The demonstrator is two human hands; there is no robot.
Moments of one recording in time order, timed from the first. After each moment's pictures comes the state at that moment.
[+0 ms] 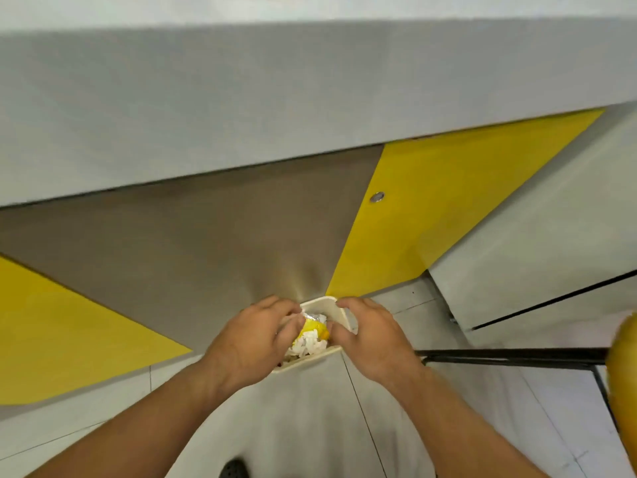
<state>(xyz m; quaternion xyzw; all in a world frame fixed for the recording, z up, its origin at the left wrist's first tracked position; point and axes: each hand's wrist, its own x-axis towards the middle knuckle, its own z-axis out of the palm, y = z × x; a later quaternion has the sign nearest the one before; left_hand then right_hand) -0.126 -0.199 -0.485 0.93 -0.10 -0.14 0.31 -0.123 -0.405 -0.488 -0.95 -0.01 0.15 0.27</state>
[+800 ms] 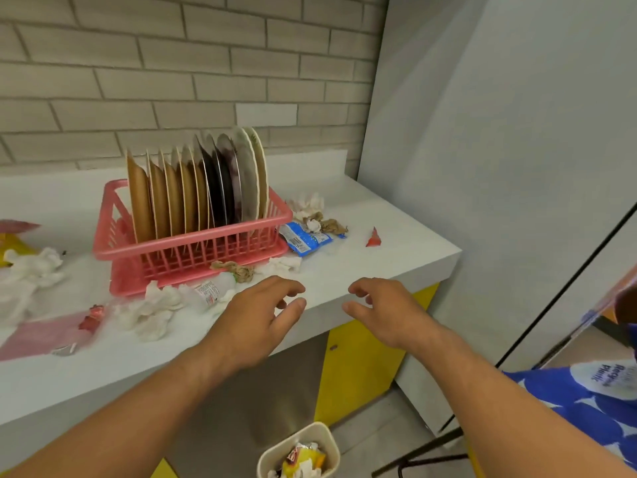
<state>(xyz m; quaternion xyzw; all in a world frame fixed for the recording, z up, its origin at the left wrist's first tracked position) -0.099 -0.173 -0.094 0.91 -0.24 0.08 0.33 -0.100 -0.405 -0.079 -0.97 -0.03 0.02 0.23</state>
